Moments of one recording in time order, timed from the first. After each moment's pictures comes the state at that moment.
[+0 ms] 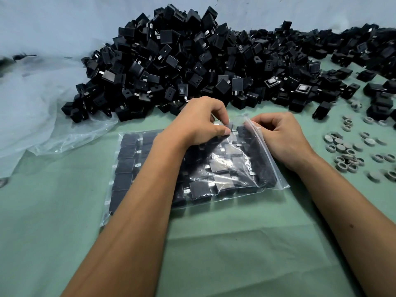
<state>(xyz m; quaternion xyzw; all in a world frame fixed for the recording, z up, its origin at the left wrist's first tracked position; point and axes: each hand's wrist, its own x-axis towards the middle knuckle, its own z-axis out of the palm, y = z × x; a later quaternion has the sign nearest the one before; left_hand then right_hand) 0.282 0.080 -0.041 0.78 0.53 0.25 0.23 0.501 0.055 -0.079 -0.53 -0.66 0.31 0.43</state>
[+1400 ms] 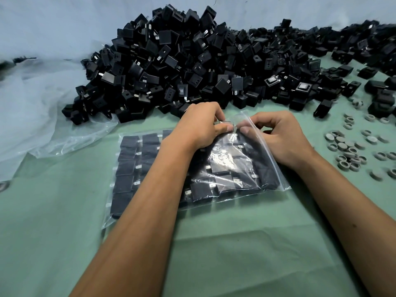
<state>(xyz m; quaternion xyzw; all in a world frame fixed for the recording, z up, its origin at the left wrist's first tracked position) 0.289 0.084 -0.054 0.77 0.57 0.22 0.19 0.500 0.049 -0.073 -0.46 -0.72 0.29 0.43</state>
